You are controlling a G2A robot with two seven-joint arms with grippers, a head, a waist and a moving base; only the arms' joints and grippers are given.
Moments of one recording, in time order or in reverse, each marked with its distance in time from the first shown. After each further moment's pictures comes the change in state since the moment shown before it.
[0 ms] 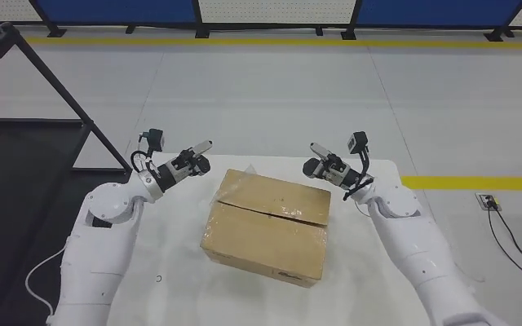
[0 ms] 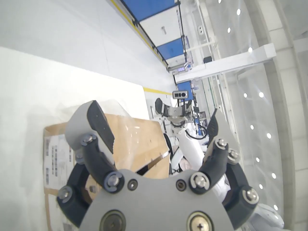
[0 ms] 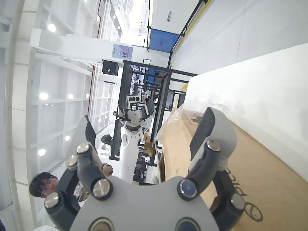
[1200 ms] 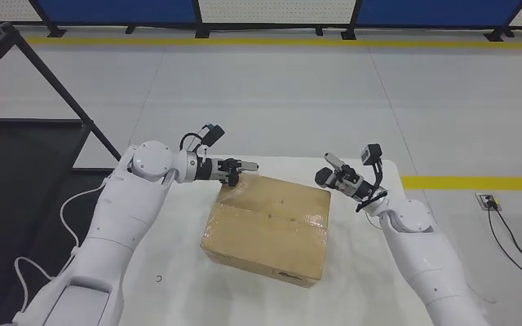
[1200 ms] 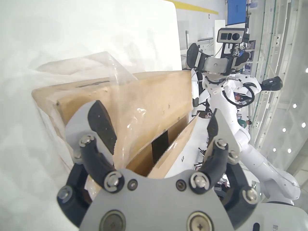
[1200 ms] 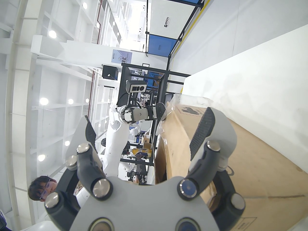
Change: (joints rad) left arm -0.427 -0.109 0.428 0.500 0.065 -0.078 -0.296; right arm -0.123 0.048 0.107 -0.097 -0.010 0.011 0.016
